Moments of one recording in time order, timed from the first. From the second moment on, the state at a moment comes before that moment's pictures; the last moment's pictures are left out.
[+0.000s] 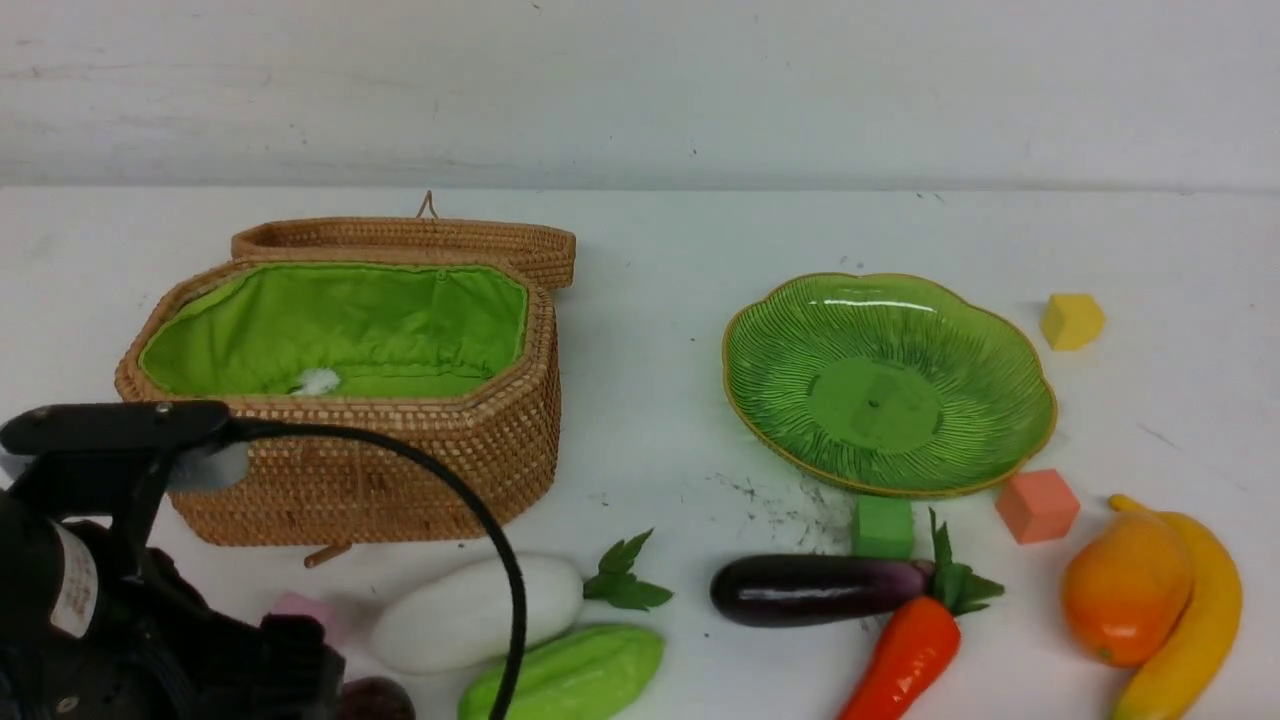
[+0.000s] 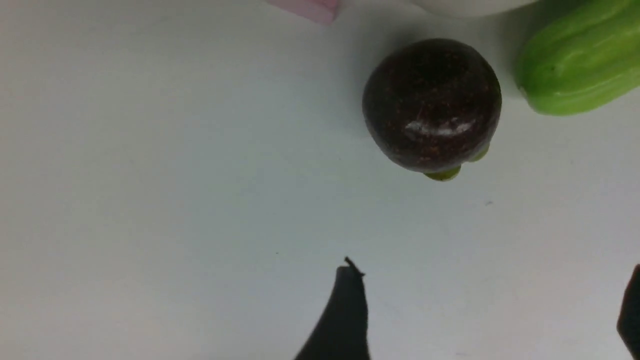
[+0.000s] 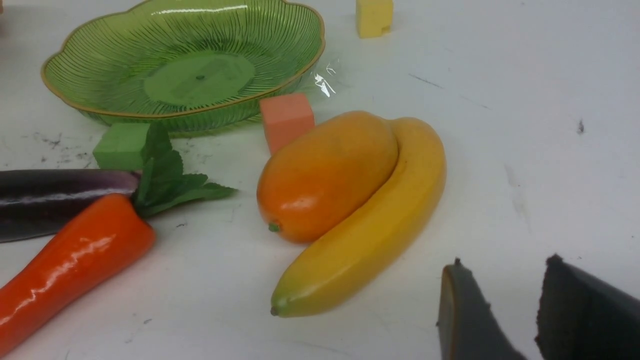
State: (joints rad) right arm -0.01 -0.02 0.01 -0.07 0.39 0.11; left arm -0.57 1.07 -0.83 0.09 1.06 -0.64
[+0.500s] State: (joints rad) right arm -0.01 -0.02 0.01 -0.07 0.39 0.11; left arm -0.57 1.24 -0.83 0.07 1.03 -0.73
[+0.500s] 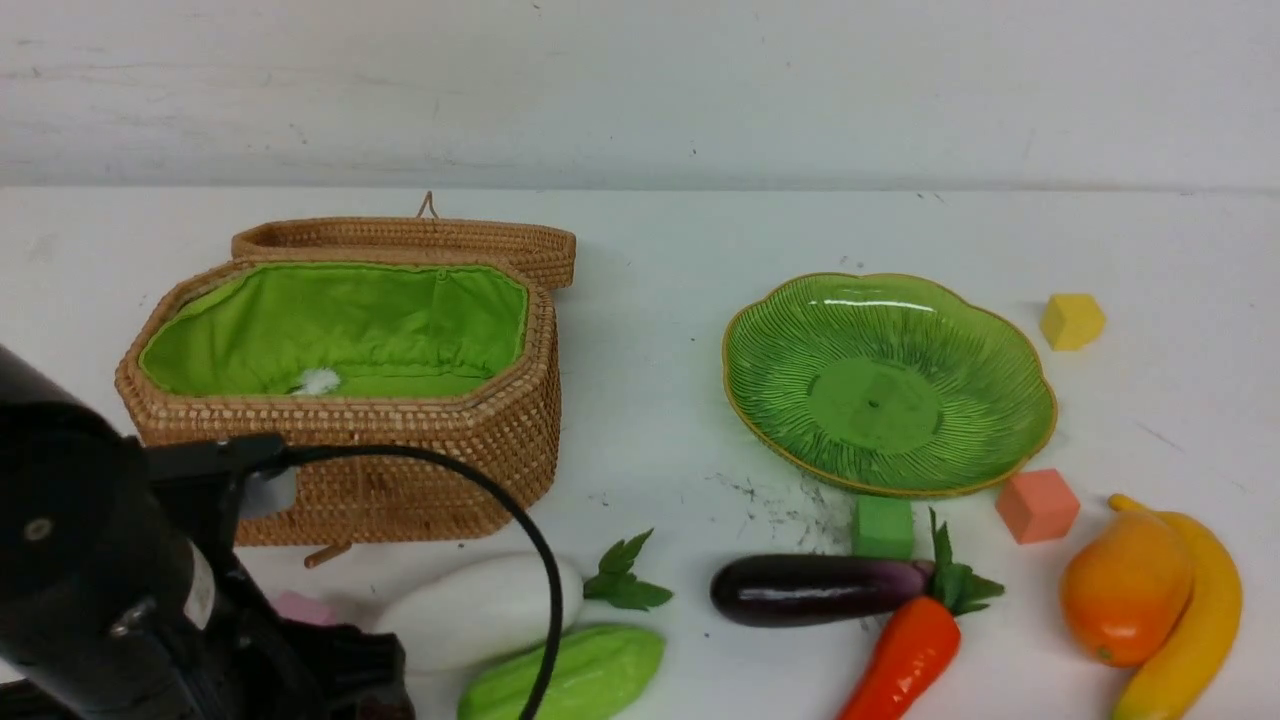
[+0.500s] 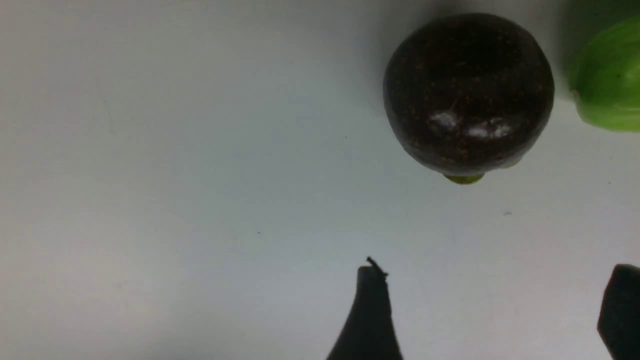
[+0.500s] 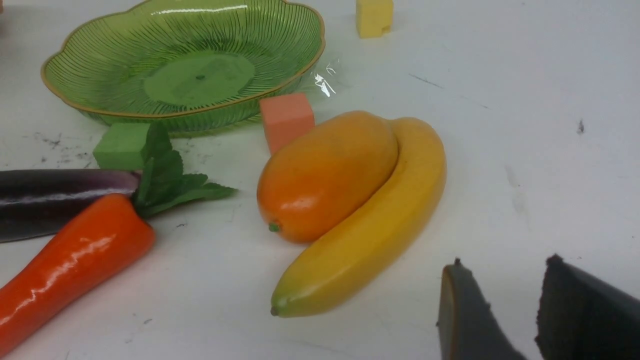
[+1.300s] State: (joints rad) right arm -0.01 -0.02 0.01 -0.07 0.39 0.11; left arm -0.57 1.55 -0.84 0.18 0.80 -0.81
